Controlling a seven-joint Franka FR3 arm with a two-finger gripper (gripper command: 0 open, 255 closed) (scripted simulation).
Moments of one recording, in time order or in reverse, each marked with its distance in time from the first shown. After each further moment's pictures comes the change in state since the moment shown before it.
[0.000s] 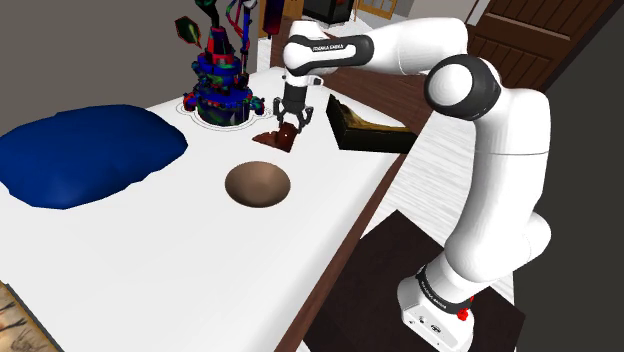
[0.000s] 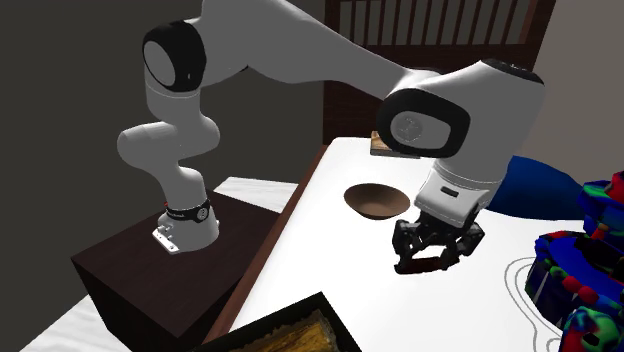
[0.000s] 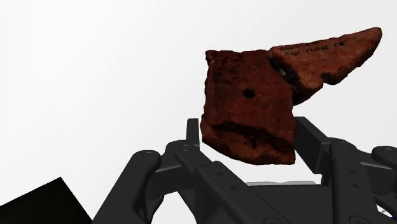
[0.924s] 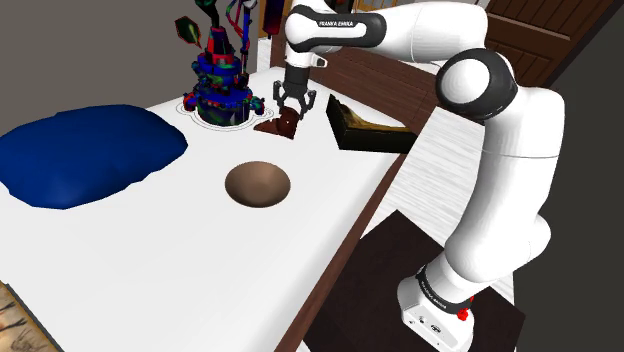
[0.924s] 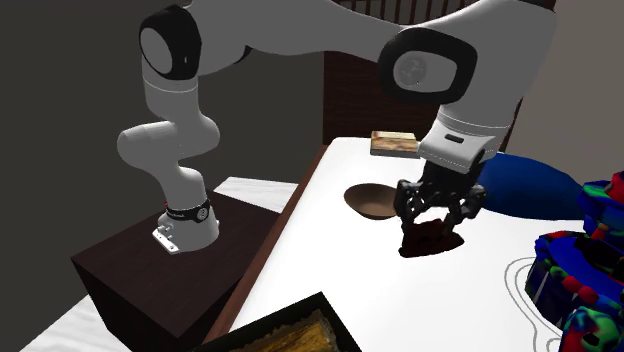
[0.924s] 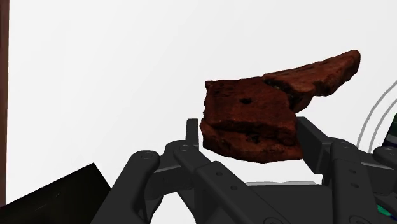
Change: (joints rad) arm 0.007 -0.075 0.017 0.053 0.021 -0.124 0.018
